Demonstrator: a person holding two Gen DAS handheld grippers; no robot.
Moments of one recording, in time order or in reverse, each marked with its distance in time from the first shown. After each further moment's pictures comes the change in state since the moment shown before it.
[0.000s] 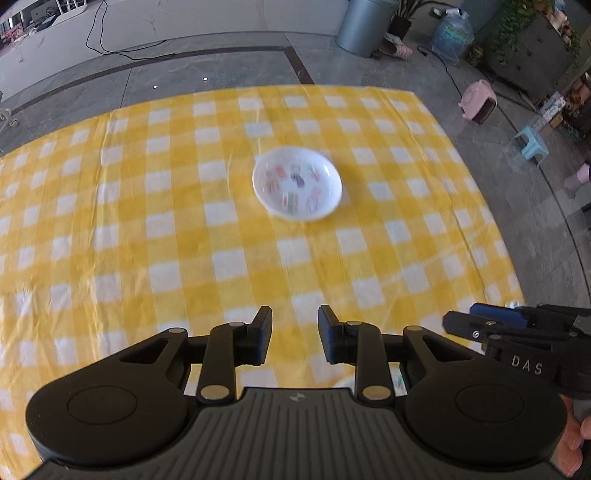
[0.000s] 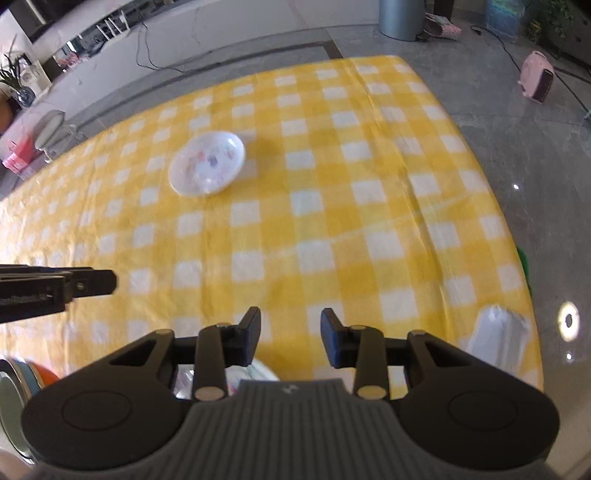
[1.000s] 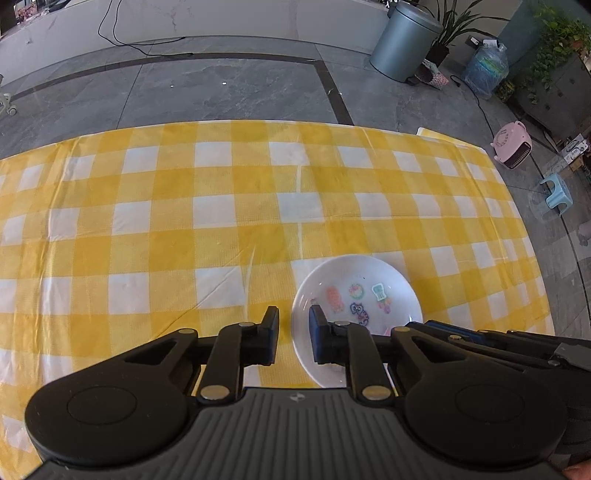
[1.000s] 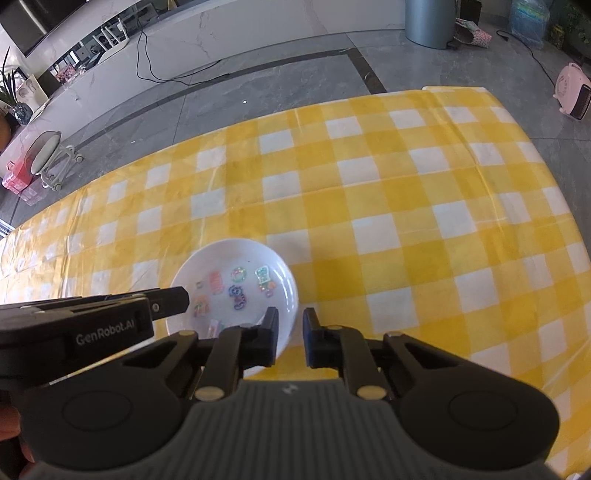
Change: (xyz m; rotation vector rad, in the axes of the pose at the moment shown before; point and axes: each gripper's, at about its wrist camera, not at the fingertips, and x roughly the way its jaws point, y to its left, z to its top) left arm 0.109 0.047 0.093 -0.099 -0.035 0.002; right arm 0.134 0.042 0.128 0.022 -0.003 0.025
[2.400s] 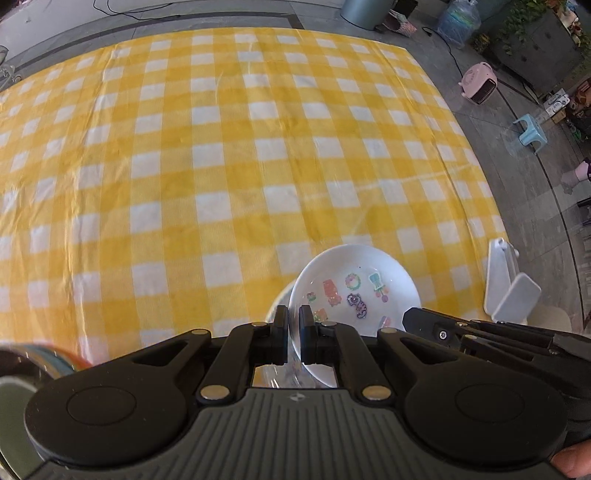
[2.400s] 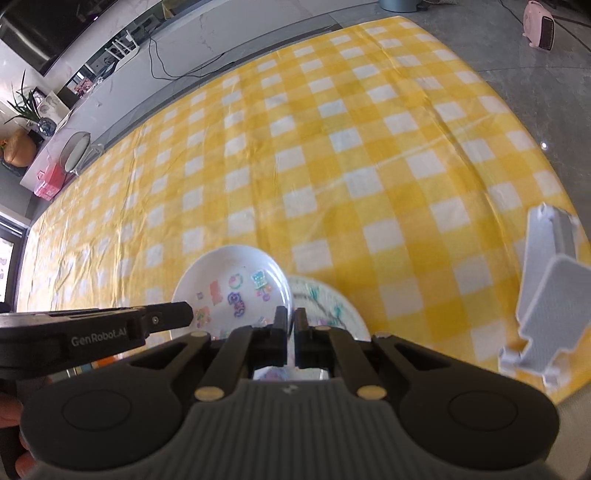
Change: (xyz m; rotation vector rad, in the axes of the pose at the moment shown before) left arm -0.123 -0.056 -0.189 0.044 0.132 -0.021; right arm -0.147 -0.032 -0.206 0.107 0.028 0.109
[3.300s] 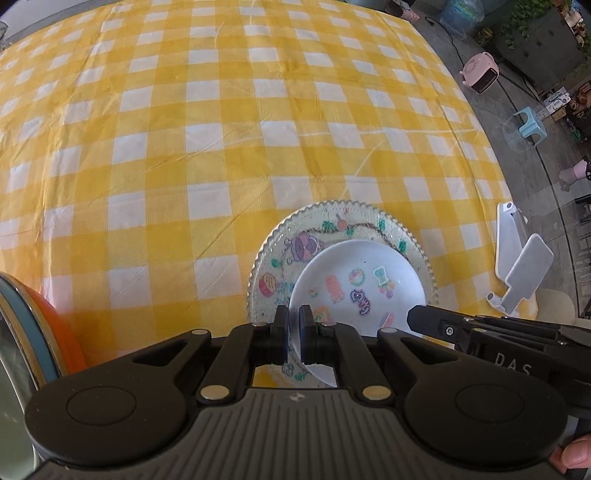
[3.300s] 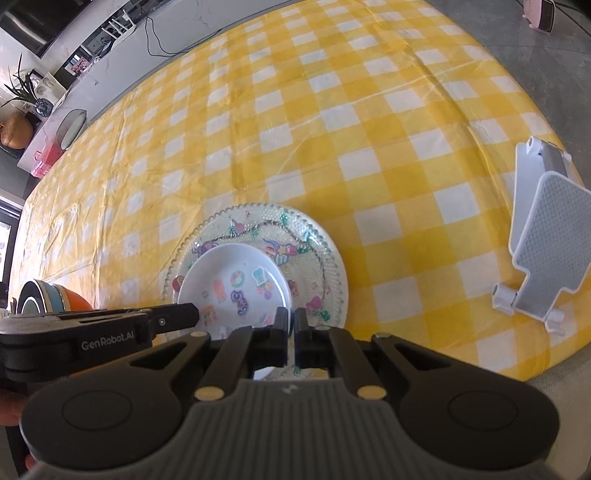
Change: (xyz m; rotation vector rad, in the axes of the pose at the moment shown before) left arm 0.031 0.006 -0.037 -0.034 0.033 -0.025; right arm 0.015 -0.022 -0.033 -0.006 0.069 -0.005
